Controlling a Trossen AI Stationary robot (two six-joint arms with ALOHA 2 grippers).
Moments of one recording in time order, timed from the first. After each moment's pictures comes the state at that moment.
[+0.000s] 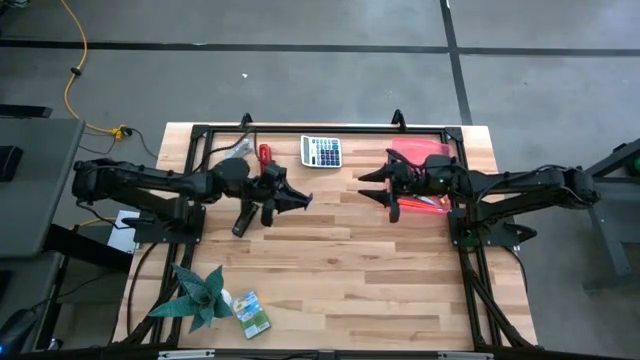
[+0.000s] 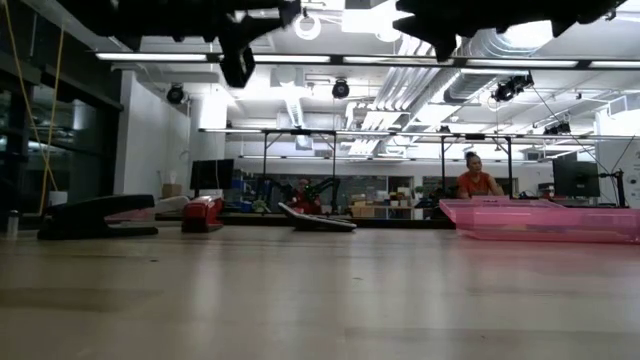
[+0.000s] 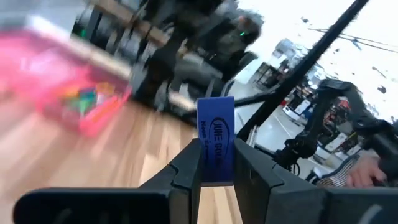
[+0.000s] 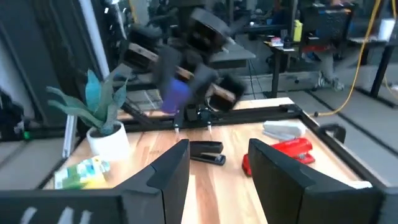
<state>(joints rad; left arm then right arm) 0.23 1.19 0.61 0.49 0.27 -0.53 -0.09 1.00 0.63 0.30 -0.07 0.04</state>
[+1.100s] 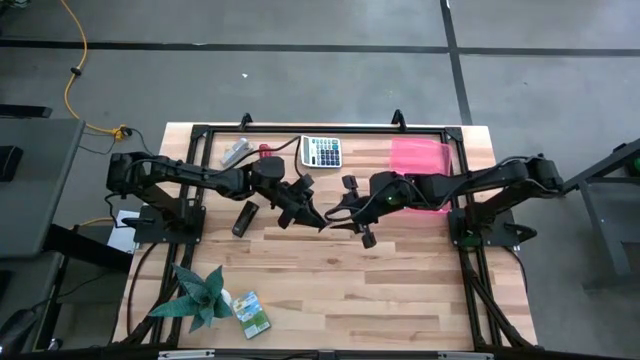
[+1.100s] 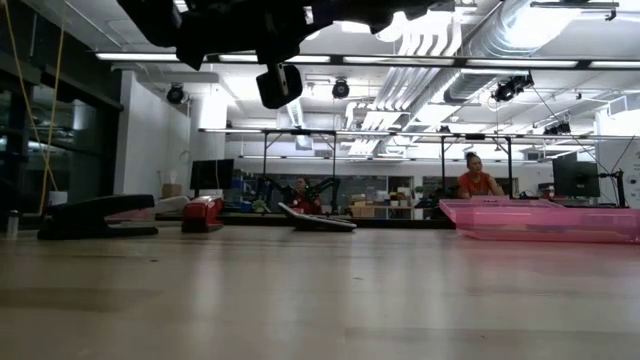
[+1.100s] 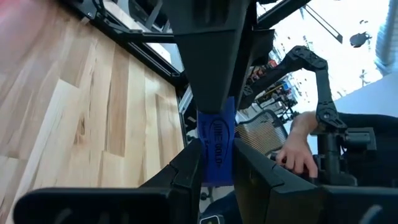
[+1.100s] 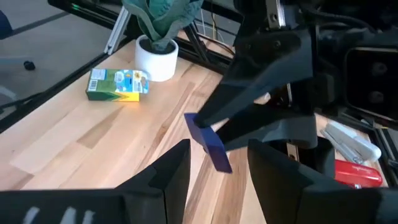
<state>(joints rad) 0.24 1.51 0.83 0.47 0.67 -0.78 0.08 1.41 1.04 -0.04 -0.13 -0.34</state>
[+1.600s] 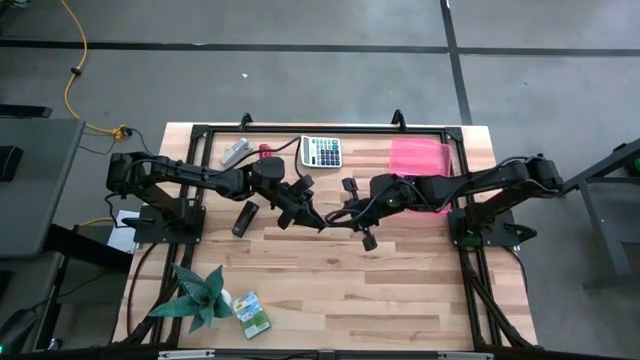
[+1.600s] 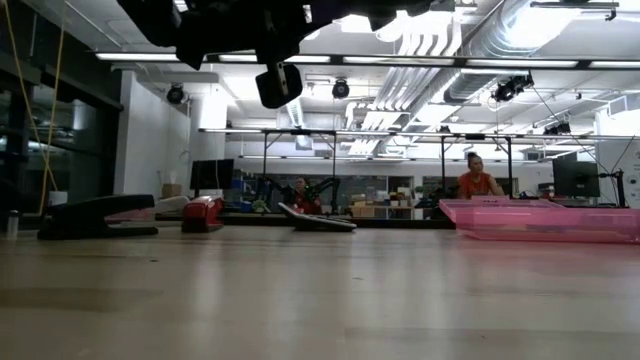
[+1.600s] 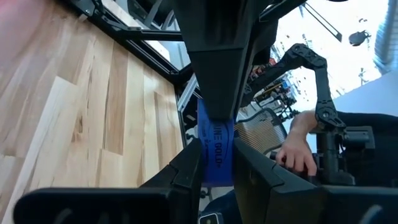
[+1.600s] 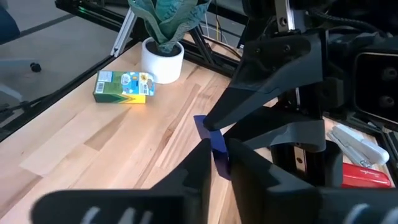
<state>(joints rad) 0.24 1.51 0.83 0.47 0.67 -0.79 0.10 1.41 1.04 -0.04 -0.13 -0.33</state>
